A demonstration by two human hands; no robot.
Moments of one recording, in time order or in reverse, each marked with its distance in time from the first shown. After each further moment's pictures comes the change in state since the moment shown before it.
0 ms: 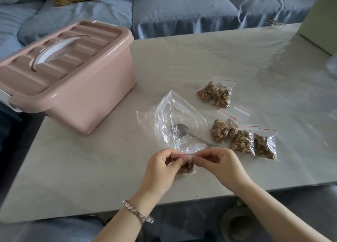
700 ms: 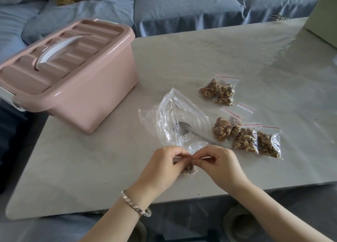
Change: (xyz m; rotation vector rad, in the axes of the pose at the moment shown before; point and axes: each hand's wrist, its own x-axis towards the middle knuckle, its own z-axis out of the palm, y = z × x) left_hand 0.003 0.012 -0.011 0.398 -0.163 0.165; right_hand 0.001 0.005 0.009 -0.232 0.047 -0.241
